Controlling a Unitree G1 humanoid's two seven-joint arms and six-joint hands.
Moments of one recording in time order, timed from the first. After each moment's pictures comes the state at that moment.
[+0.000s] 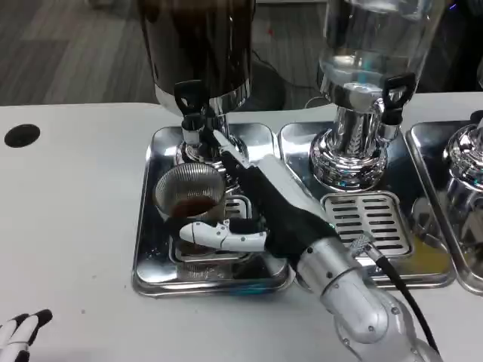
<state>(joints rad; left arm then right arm) 1.14 0.22 0.27 -0.56 0.80 -0.38 0.25 -0.21 -0.04 0.39 0.05 -0.48 0.08 0.11</state>
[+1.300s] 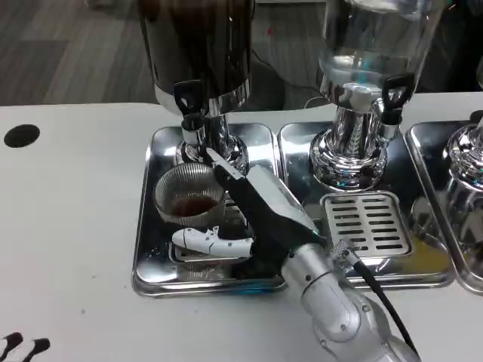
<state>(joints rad) 1.19 0.22 0.32 -0.54 0.75 -0.44 0.23 -0.27 0.00 0.43 0.22 -0.51 0.09 0.03</state>
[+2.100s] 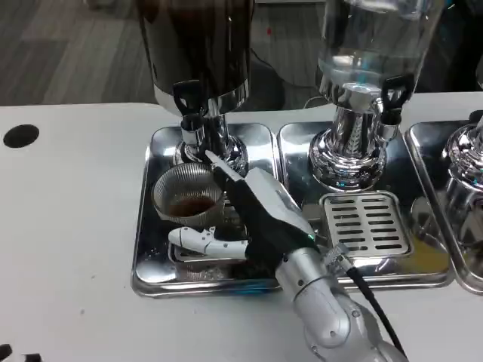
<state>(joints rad) 1.23 0.22 0.37 -0.53 0.73 -0.49 0.22 -0.26 0.02 0.45 0.23 -0.52 0.11 -0.04</state>
